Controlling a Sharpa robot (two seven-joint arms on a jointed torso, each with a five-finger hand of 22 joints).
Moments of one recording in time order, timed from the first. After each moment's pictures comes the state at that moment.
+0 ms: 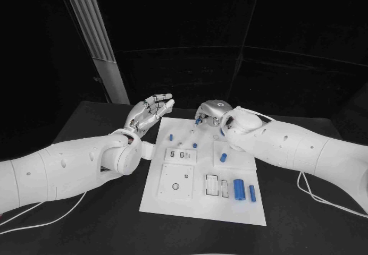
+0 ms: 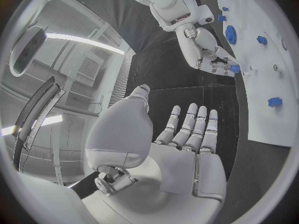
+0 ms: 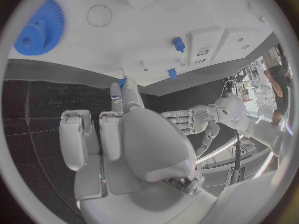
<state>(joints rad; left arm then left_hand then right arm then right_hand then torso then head) 1.28 -0.71 -0.24 1.40 0.01 -0.38 0.68 1.18 -0.05 -0.06 0.30 0.40 0.28 0.14 0.58 0.08 0.32 0.27 0.67 0.07 0.13 0.26 0.85 0.06 0.08 0.26 0.29 0.16 0.40 1.24 -0.39 -0.06 0.98 -1.63 -0.35 -0.09 1.73 0.21 -0.23 0.17 0.04 1.01 0.13 0.18 0.07 1.10 0.07 0.17 0.06 1.47 0.01 1.55 1.31 0.01 1.47 0.12 1.57 1.31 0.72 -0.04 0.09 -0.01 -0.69</state>
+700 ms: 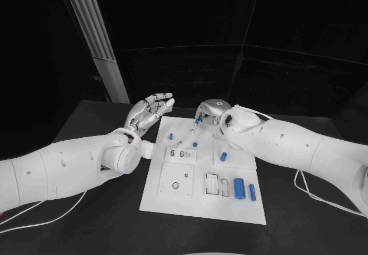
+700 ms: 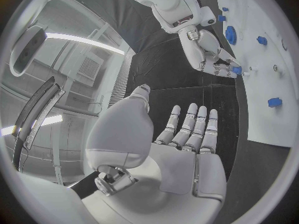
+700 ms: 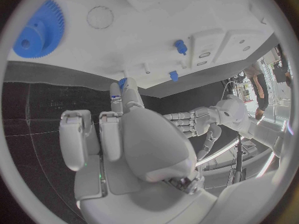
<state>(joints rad) 1.28 -0.71 -0.24 1.40 0.01 -0.38 0.68 1.19 -0.04 -0.06 0.30 0.40 0.28 0.14 0.58 0.08 0.32 0.27 0.67 0.07 0.13 0.26 0.85 0.06 0.08 0.26 0.29 0.16 0.40 1.24 -0.35 -0.06 0.92 -1.63 -0.34 -0.09 1.73 0.21 -0.22 0.18 0.04 1.01 0.13 0.19 0.07 1.10 0.07 0.17 0.06 1.47 0.01 1.55 1.31 0.01 1.47 0.12 1.57 1.31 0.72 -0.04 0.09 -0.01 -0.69</state>
